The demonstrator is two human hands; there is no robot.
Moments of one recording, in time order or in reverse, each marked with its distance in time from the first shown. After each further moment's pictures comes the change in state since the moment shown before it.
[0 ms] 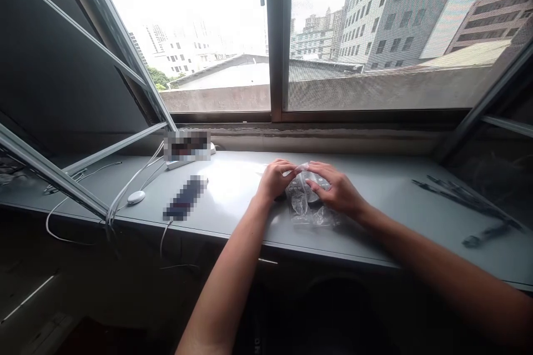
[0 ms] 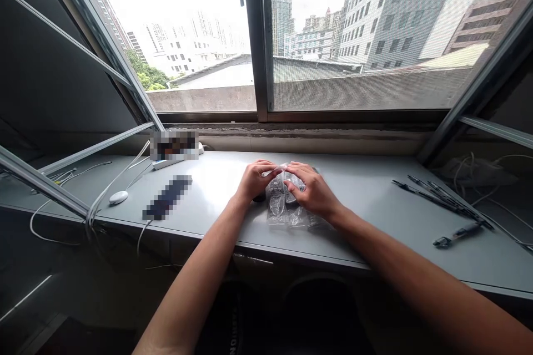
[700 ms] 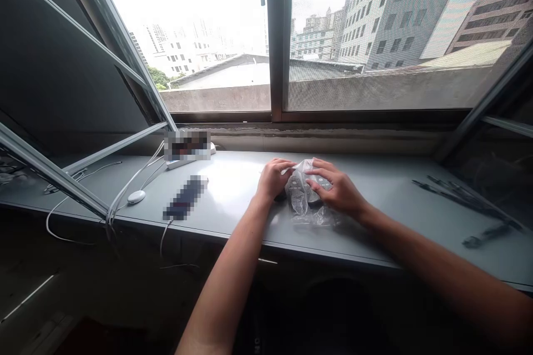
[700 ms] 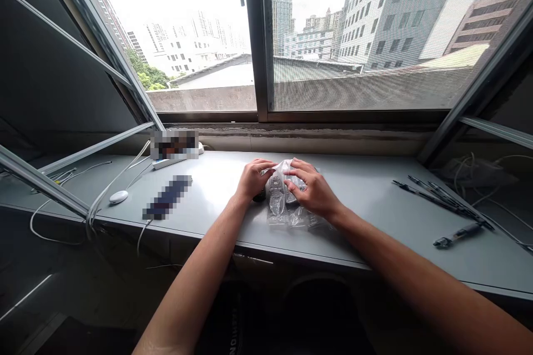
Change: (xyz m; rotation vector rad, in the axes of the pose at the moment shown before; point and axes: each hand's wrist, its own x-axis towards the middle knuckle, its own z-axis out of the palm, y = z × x) left_hand -0.002 -0.002 -0.001 0.067 0.029 -0.076; right_hand 0.000 0.001 -0.001 -0.004 0.001 0.045
